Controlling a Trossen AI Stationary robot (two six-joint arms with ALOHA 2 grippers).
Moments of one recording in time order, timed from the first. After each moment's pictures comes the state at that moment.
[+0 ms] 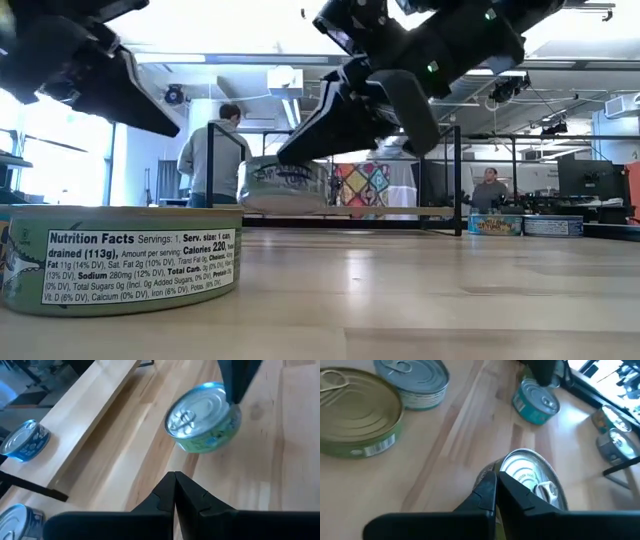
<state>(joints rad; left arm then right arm) -0.70 1.50 0.76 -0.44 -0.99 -0.68 0.28 1.89 1.05 0.26 0.27 -0.32</state>
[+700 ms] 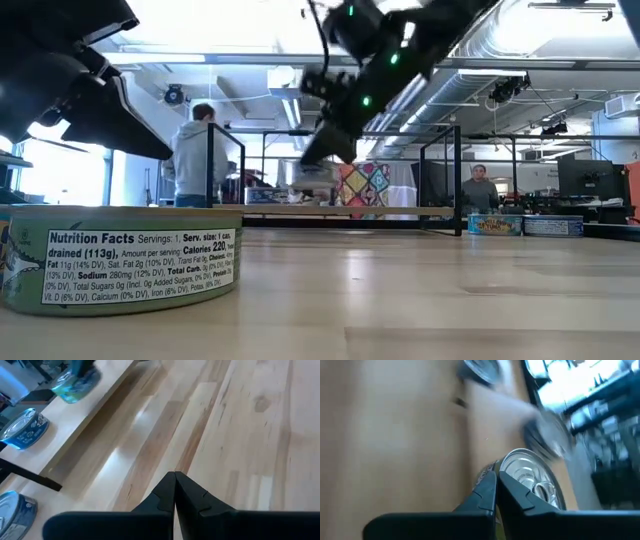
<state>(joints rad) -0.74 1.61 0.76 -0.42 -1.04 -0.81 -0.13 1.87 1.20 0.02 0.39 -0.45</state>
